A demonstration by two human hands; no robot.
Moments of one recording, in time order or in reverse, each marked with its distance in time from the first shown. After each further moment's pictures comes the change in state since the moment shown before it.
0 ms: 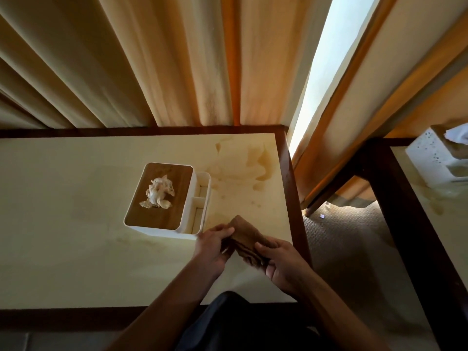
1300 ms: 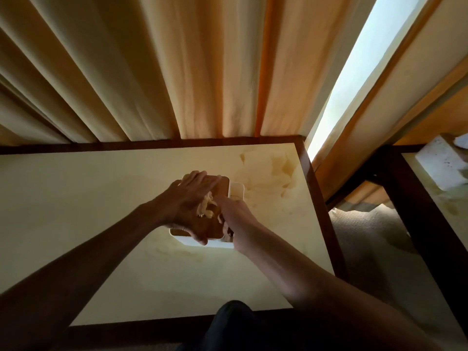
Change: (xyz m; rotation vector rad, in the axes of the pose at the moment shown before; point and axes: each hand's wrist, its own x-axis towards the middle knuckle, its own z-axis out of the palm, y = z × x) left_hand 0.018 0.206 -0.085 2.268 -0.339 0.974; right_hand 0.019 -0.001 0.209 -0.369 0.120 -0.055
